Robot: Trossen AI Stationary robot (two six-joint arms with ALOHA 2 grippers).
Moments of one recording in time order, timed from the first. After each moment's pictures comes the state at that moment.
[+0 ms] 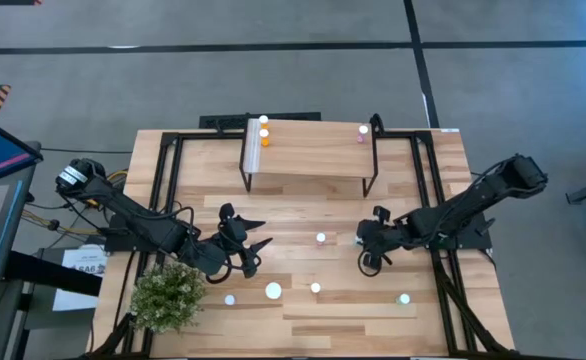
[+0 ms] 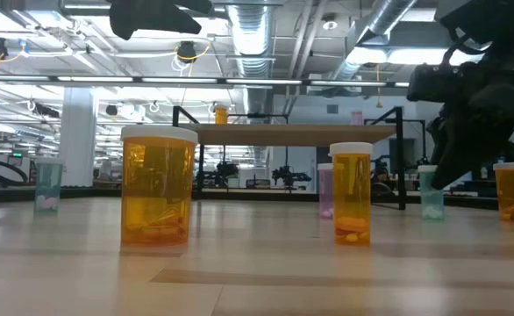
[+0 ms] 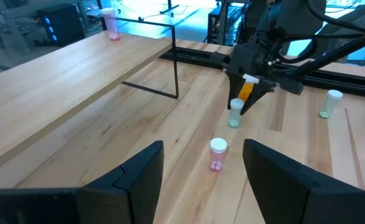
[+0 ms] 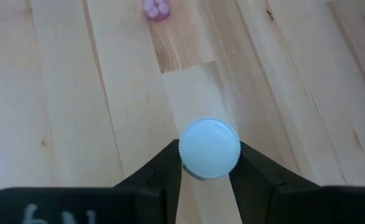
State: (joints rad) left arm -0.51 1.31 0.85 -0.05 -0.88 -0.43; right arm 0.35 1.26 0.53 -0.34 0.34 0.55
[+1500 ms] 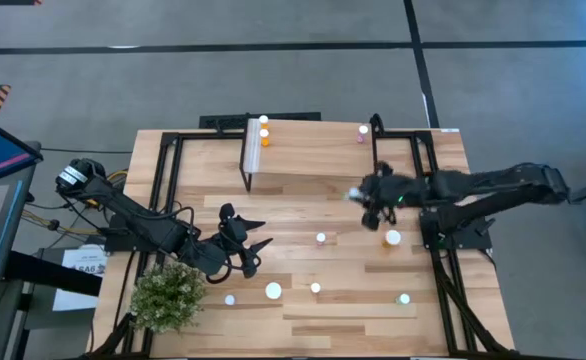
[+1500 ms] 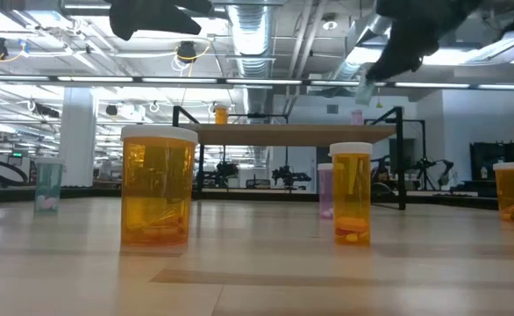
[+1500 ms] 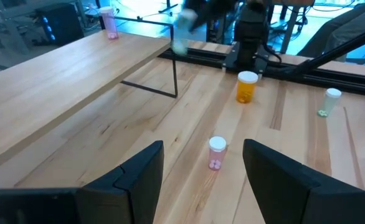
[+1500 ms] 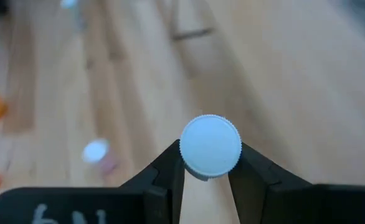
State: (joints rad) left arm -0.51 1.31 0.85 -0.06 -0.87 -0.43; right arm 0.02 0.98 0.82 -0.50 0.34 0.19
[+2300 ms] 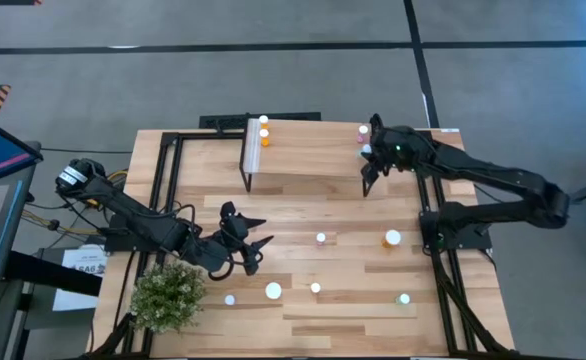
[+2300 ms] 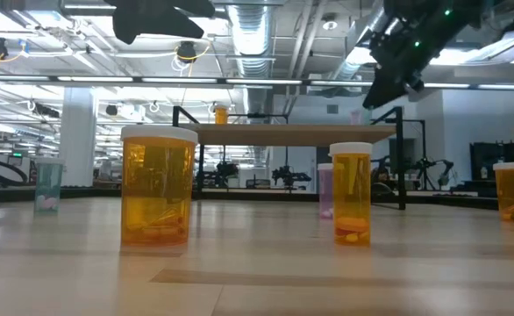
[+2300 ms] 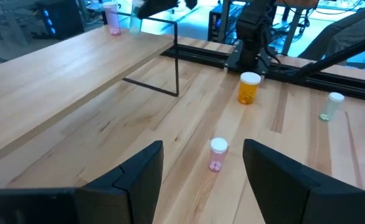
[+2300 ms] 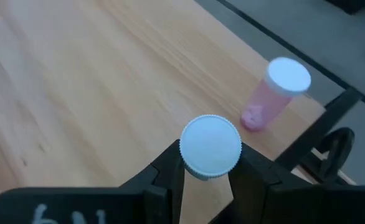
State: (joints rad) left arm -0.49 1.31 0.85 -0.05 -0.85 -0.45; right arm -0.50 1.01 0.82 -0.46 0.23 0.09
